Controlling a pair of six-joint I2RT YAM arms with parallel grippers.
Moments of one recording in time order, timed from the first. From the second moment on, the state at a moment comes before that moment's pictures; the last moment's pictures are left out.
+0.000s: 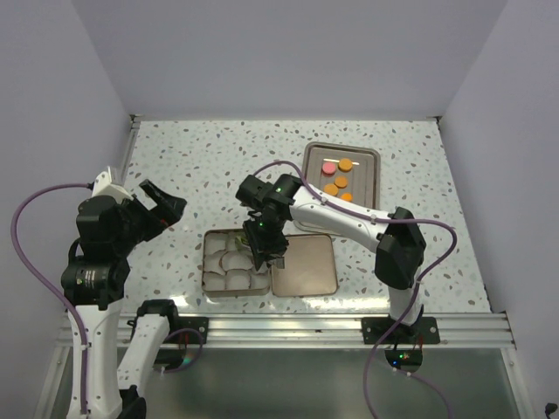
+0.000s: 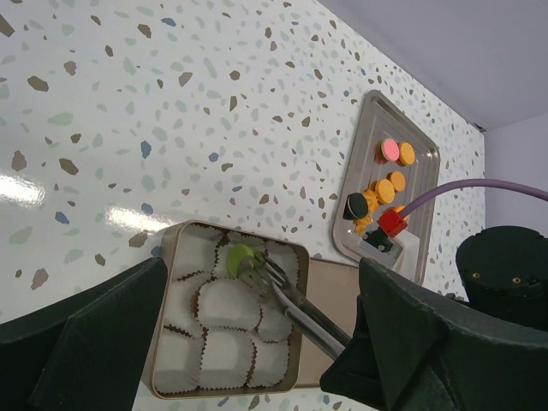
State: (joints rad) left arm 0.04 0.63 1.08 -0.91 0.14 -0.62; right arm 1.01 1.93 1.75 -1.18 -0.28 0.66
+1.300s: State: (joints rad) left arm 0.04 0.64 1.08 -0.91 0.17 -0.60; right arm 0.52 1.75 1.59 -1.36 -0.09 0.46
